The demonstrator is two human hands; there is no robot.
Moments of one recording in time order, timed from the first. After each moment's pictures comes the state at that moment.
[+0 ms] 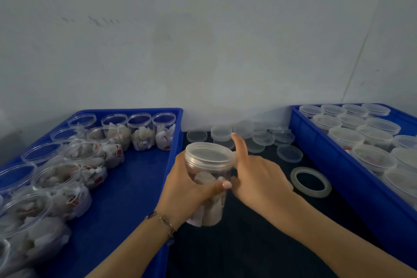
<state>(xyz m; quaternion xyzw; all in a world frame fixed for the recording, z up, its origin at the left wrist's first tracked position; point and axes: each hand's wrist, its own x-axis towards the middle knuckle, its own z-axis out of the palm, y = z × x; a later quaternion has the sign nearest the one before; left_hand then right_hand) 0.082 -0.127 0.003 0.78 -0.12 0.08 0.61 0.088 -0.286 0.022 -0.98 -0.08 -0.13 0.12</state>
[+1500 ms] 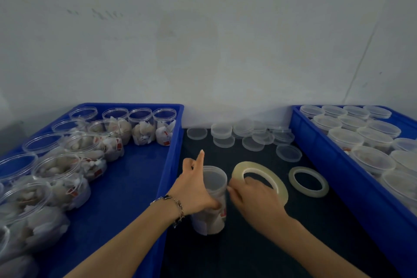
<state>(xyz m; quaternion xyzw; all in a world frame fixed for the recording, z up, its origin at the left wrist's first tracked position) 0.119 -0.130 -0.029 0.94 -0.14 -0.06 0.32 0.091 -0.309 -0.047 -0.98 -0.14 -0.10 0.12</state>
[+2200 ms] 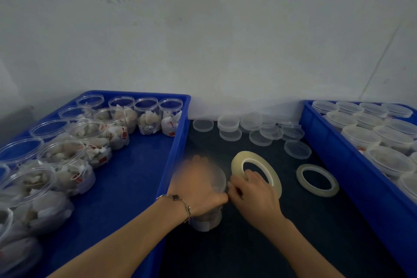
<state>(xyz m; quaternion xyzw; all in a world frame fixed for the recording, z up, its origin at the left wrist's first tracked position) 0.110 -0.139 -0.036 0.98 -0.11 0.06 0.14 0.104 -0.301 -0.075 -0.95 -0.16 -0.21 0.16</state>
